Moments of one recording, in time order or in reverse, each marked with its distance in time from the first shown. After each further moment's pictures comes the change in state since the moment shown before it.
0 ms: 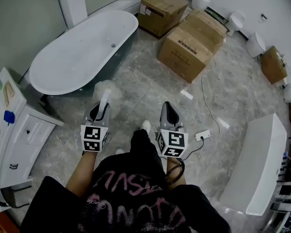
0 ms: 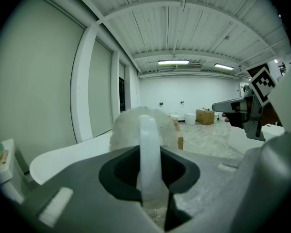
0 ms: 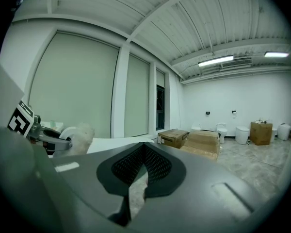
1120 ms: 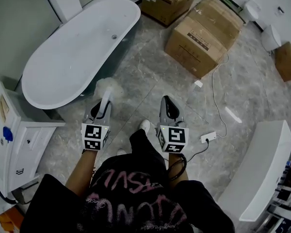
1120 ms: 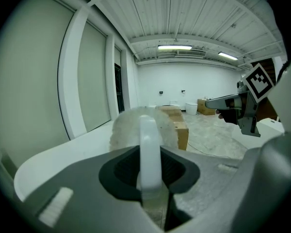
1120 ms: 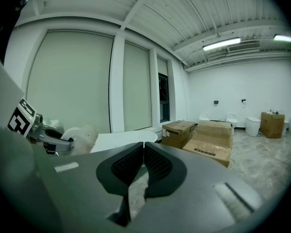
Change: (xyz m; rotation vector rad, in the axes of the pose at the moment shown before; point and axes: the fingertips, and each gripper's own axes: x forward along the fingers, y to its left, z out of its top) left arm 0.169 0.025 0.004 0.019 0.132 -0.010; right arm 0.177 -0.061 -0.022 0.029 0.093 0.093
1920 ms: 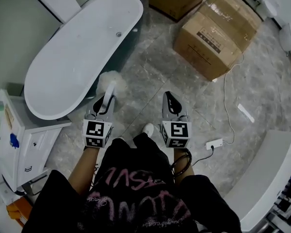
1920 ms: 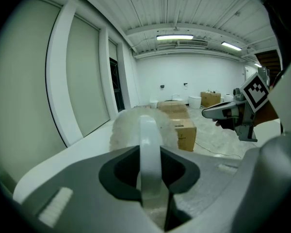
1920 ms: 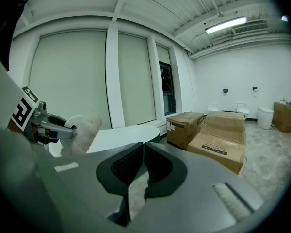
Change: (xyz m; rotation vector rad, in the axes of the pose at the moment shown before) left arm 0.134 -0.003 0.069 0.049 0.075 0.039; right arm 0.129 -0.096 -0.009 0.038 0.084 0.117
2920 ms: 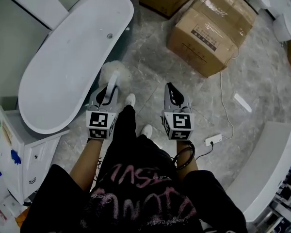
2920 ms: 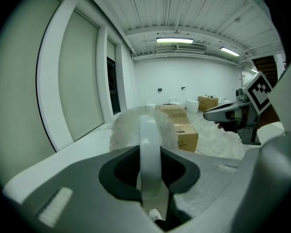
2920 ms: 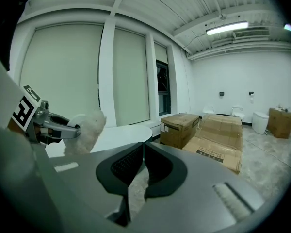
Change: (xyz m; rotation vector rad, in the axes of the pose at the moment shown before) left arm 0.086 0.024 0.038 -0.018 -0.049 -0.063; right arm 0.060 -0.036 0.031 -0.013 0.009 -0.076
